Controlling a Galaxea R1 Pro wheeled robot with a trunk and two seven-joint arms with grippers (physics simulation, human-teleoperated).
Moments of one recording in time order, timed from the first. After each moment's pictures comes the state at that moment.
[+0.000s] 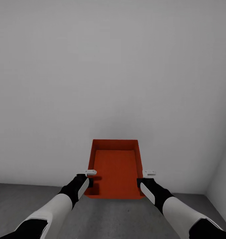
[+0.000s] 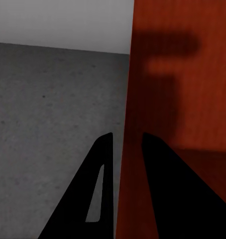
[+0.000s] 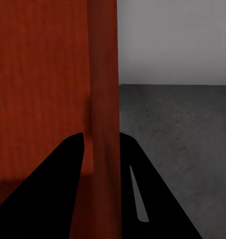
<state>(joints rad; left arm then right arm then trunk) -0.79 -0.15 -0.01 -0.38 0.07 0.50 0.26 -0.77 0.02 0.55 -0.41 -0.58 0.34 -0.40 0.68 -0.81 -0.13</state>
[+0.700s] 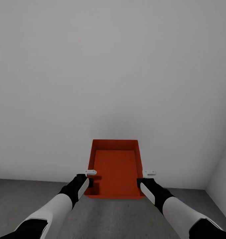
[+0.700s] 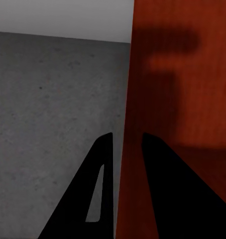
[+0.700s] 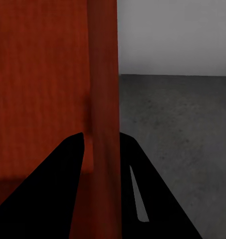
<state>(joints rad) -0.79 -0.15 -0.01 -0.38 0.07 0.50 0.26 -0.77 0.02 0.55 -0.41 -0.58 0.34 -0.40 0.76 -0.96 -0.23</state>
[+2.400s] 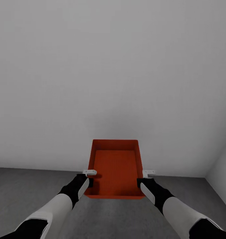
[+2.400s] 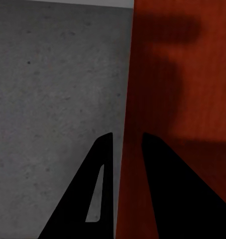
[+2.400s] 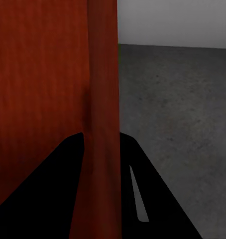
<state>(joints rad) -0.79 -0.15 -0.01 -0.38 0.06 0.50 0.26 -0.77 0.02 0.55 -0.41 -0.58 0.34 -0.40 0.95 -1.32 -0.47</state>
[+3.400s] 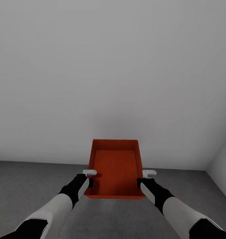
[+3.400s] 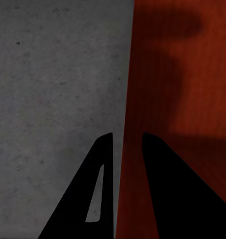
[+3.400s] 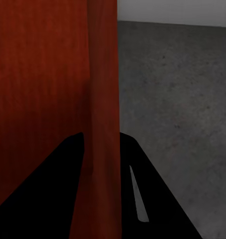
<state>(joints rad) -0.79 -0.15 -0.01 -0.38 0.06 0.50 0.26 -0.77 0.02 0.55 -0.41 -0.58 0.34 -0.40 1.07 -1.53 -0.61</state>
